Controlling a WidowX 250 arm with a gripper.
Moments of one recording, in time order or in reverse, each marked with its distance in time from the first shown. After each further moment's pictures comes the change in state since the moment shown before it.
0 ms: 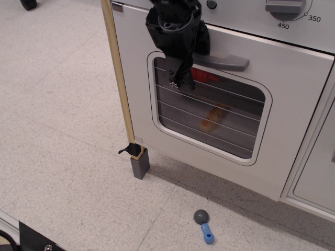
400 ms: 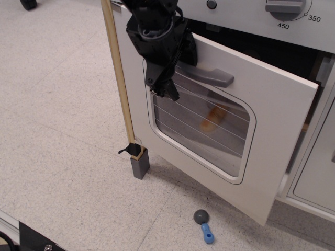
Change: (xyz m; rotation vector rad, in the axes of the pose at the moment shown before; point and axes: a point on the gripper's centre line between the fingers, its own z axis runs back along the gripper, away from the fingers) arm 0.019 0.021 0.010 0.017 0.008 -0.071
